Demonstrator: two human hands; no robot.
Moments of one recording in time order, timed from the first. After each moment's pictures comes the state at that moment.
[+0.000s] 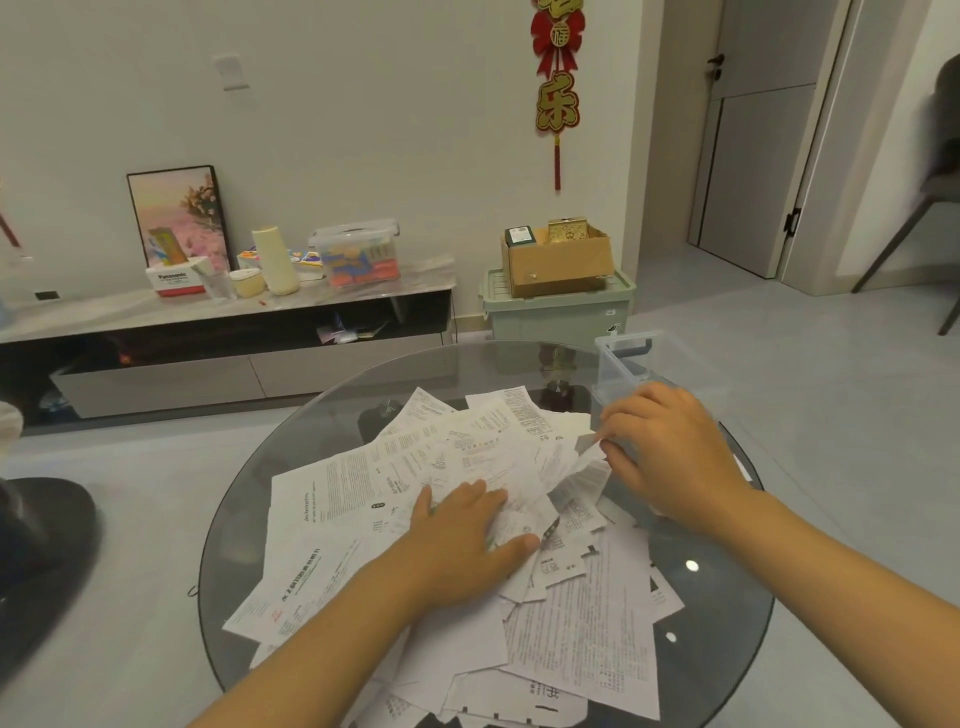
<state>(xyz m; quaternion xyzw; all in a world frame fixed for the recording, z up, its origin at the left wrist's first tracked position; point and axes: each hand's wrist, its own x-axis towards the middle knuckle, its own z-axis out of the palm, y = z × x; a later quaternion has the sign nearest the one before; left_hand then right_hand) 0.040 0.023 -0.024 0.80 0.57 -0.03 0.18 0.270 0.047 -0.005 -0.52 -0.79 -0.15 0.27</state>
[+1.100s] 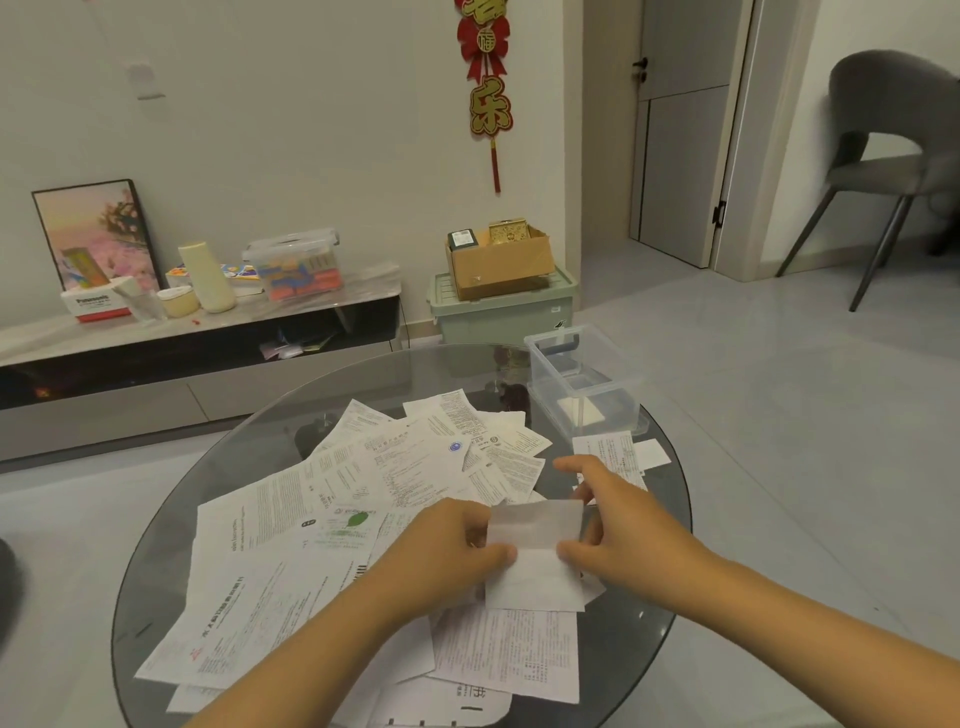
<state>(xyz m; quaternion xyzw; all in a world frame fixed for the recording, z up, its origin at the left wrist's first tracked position) 0.089 0.009 -0.011 0.77 0.51 0.15 0.34 0.281 -0.018 -0.021 -0.62 -0.70 0.25 0.24</state>
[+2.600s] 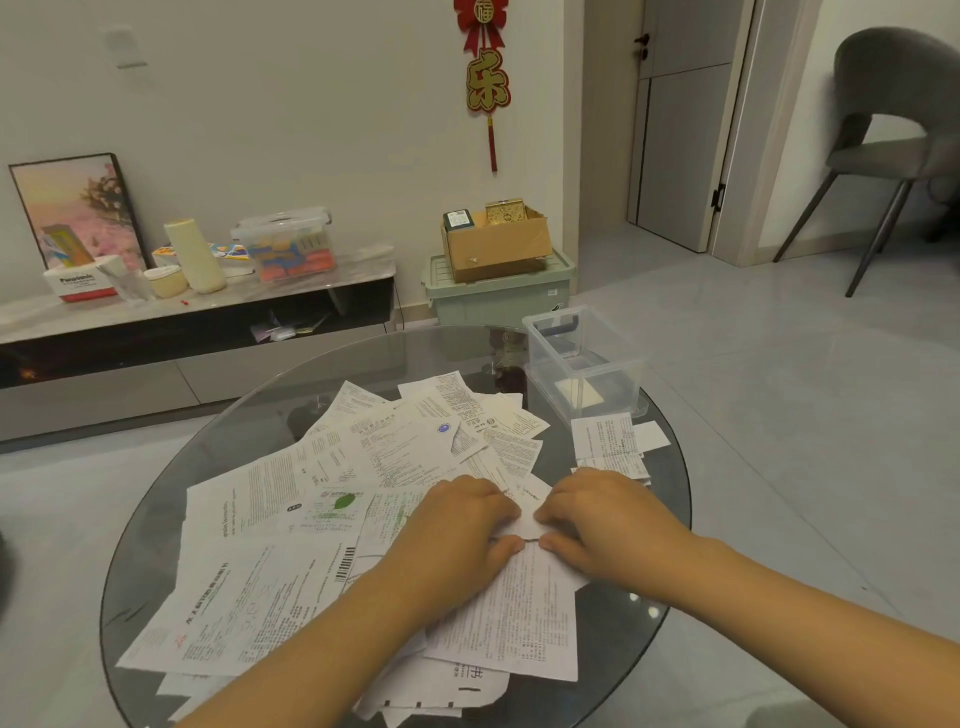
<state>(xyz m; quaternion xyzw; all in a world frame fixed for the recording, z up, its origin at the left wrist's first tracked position) 0.098 0.018 -0.036 0.89 0.44 0.08 0.04 0.275 -0.004 -0.037 -0.55 -0.83 0.02 0.08</state>
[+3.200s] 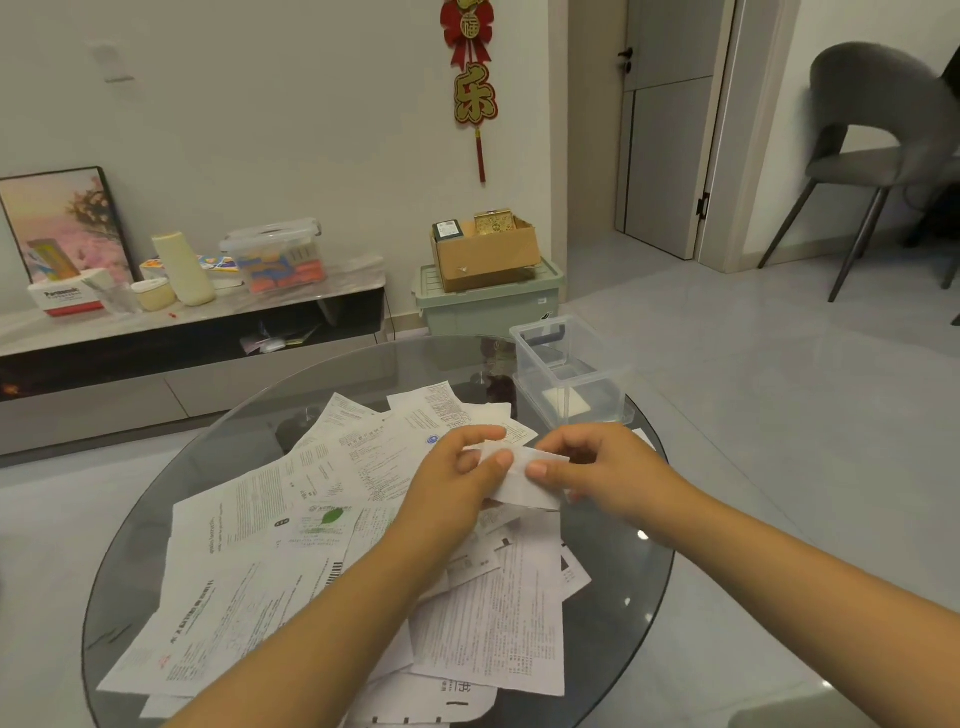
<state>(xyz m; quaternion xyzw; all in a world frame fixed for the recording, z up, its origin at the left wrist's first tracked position) 0.122 0.022 -0.007 0.60 0.50 0.39 0.49 0.286 0.005 -0.002 -0.56 -0.62 0.40 0.38</state>
